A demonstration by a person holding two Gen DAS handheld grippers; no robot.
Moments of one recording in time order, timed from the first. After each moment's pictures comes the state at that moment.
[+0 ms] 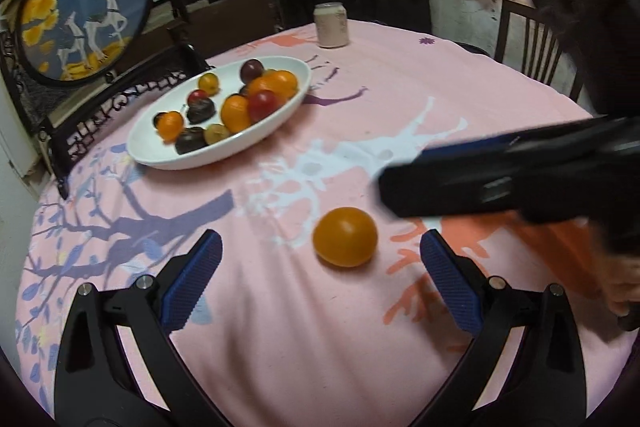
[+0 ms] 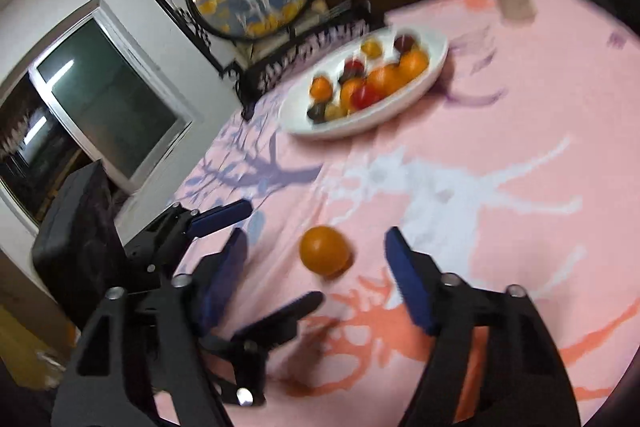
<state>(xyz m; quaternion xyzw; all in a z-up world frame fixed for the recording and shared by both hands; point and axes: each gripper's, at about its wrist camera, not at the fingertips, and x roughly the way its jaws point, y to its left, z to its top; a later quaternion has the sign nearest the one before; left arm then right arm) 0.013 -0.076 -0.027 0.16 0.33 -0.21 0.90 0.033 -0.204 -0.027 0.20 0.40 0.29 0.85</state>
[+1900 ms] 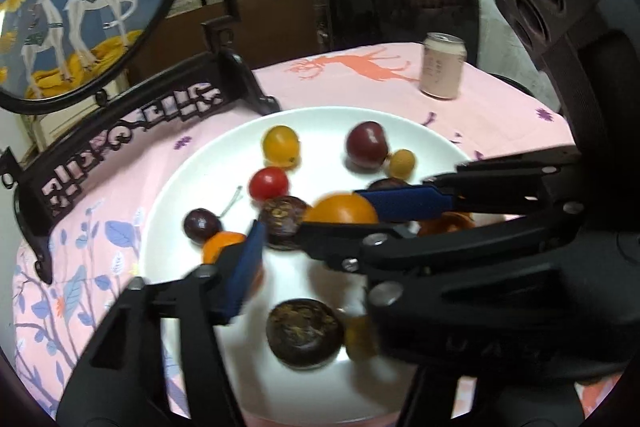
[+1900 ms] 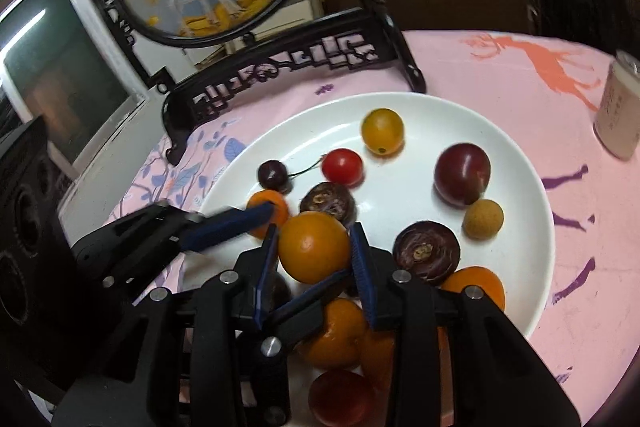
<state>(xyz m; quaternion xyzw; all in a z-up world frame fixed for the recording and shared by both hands) 0.229 -0.038 -0.009 0.11 0.33 -0.17 0.92 0.258 -0.124 -0.015 0.09 0.42 0.25 0.87</state>
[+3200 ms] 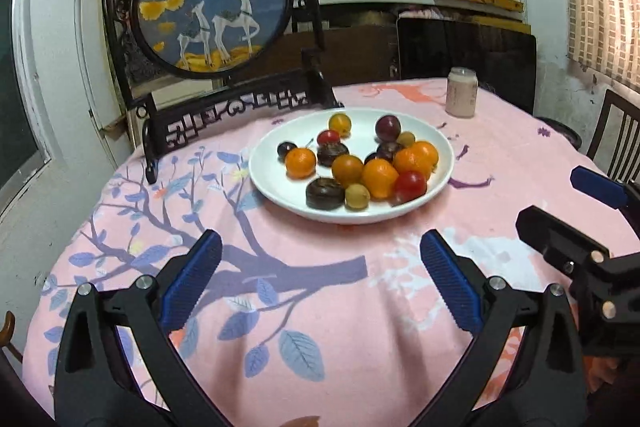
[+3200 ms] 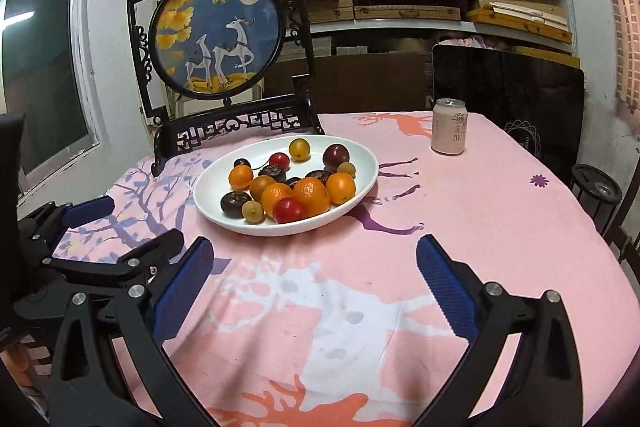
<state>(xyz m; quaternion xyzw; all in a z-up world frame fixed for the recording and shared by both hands) 0.053 -0.020 0.014 0.07 0.28 -0.03 0.96 0.032 -0.180 0.011 0.04 0.24 0.11 0.96</state>
